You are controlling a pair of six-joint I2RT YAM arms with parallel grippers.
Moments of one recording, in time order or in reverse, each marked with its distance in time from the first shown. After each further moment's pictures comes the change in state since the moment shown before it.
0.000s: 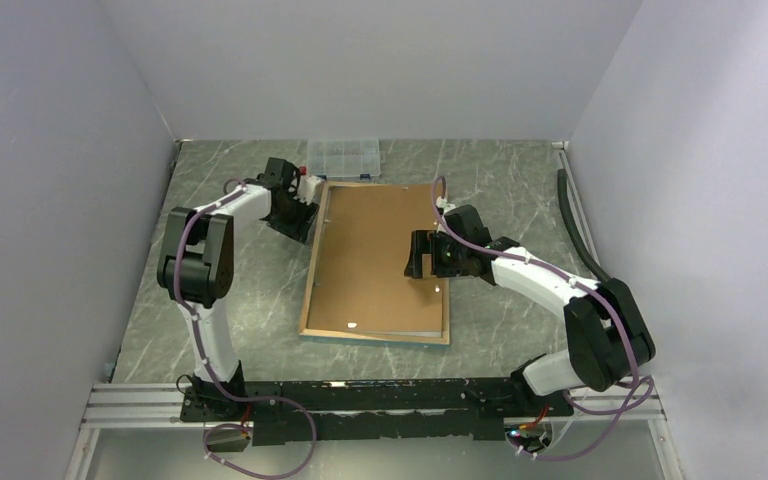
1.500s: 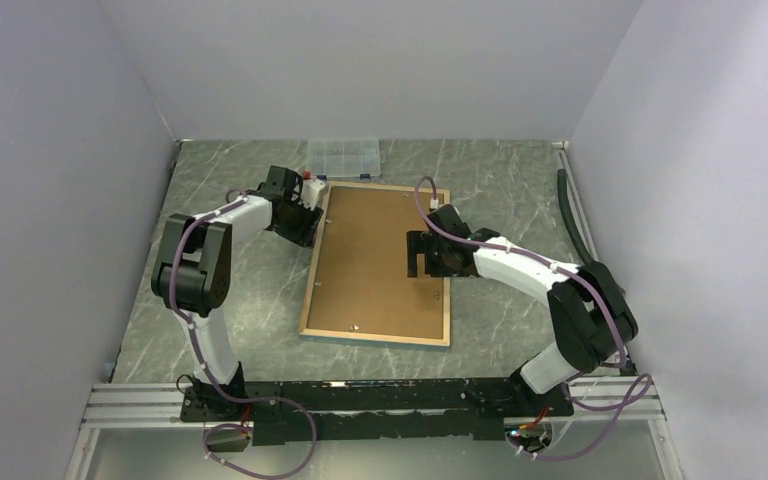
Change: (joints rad) left arm -0.023 -0.041 -0.095 0.132 0.023 -0.008; right arm 0.080 0.126 0.112 -0.134 0.266 0.090
